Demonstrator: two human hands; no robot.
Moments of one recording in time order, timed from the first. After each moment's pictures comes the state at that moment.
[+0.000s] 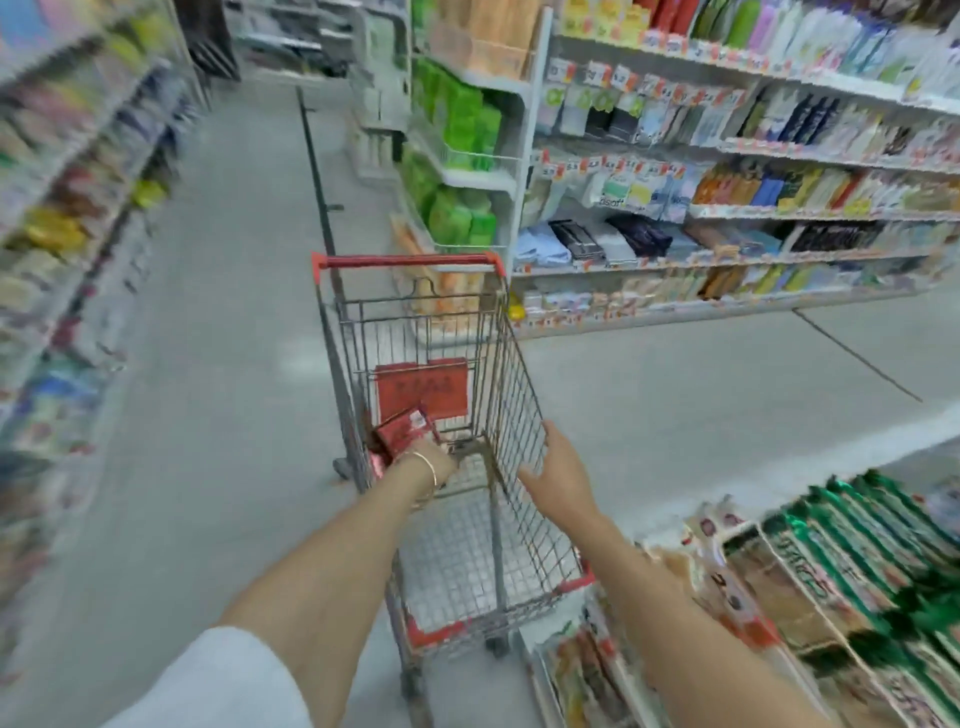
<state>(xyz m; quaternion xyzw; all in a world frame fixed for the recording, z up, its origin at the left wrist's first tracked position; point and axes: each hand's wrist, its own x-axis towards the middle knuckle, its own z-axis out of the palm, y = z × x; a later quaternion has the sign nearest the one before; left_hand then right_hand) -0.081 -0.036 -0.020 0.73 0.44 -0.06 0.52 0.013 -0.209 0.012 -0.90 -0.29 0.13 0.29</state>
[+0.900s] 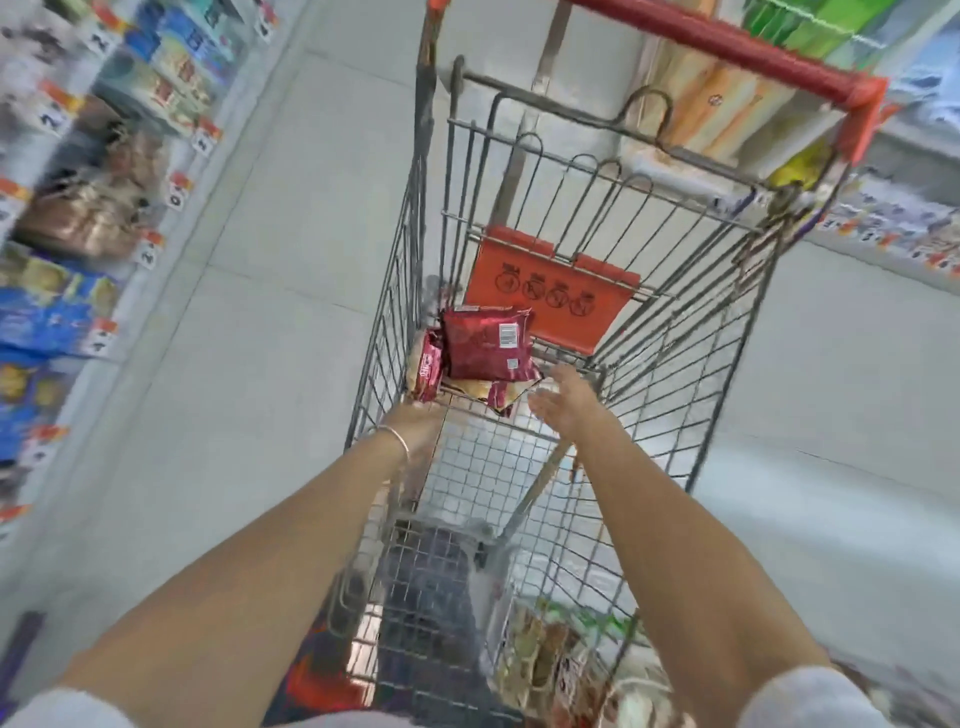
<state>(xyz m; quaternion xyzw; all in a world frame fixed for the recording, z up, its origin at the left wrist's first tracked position) -0.023 0.074 -0.221 0.34 0.70 -0.03 0.63 0.189 0.068 -0.224 -0.73 0.08 0.60 0.32</state>
